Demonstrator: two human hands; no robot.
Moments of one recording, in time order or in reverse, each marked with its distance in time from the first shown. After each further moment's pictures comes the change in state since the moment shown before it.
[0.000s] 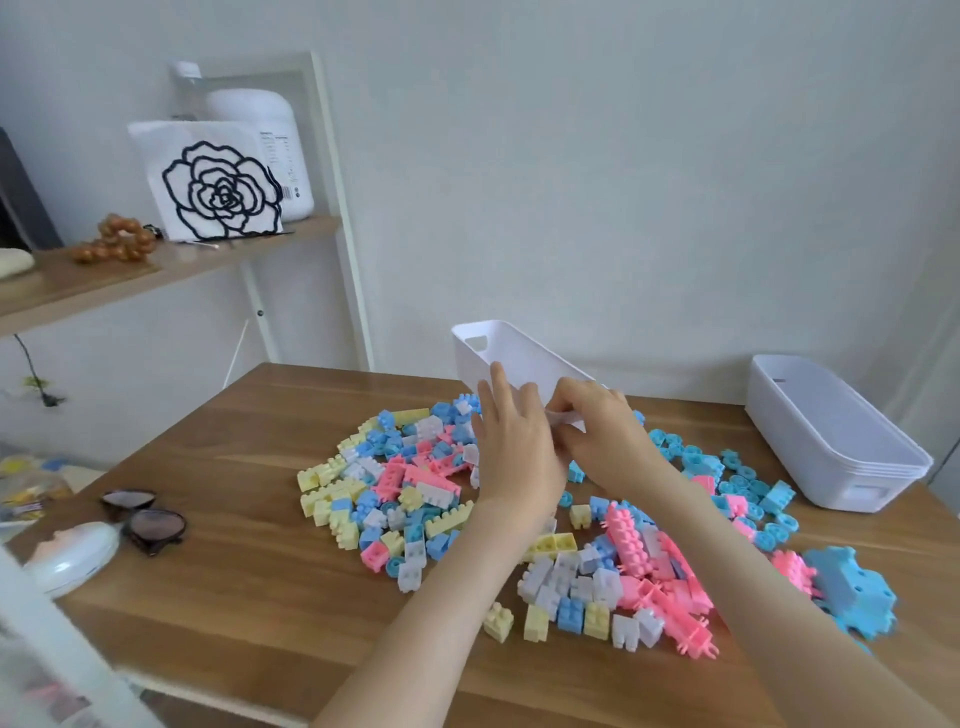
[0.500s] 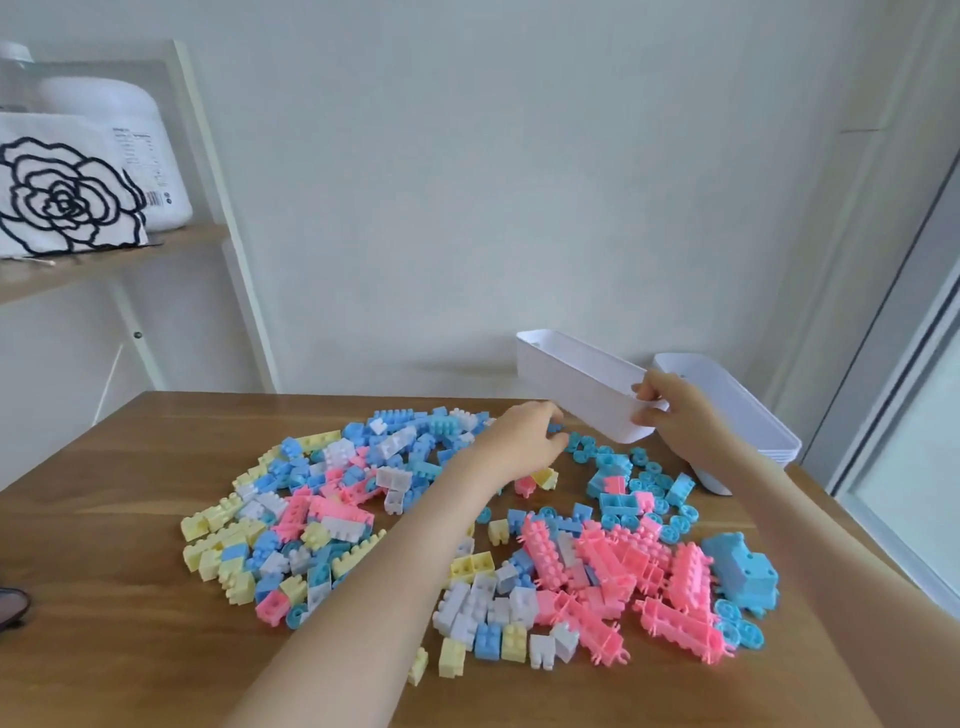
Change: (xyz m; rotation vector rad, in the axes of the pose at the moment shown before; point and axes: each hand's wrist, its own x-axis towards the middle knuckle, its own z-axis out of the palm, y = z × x) left_hand 0.060 0.053 0.042 -0.161 -0.525 0.240; right_hand -0.028 0.132 -0.103 -0.062 0.092 0.443
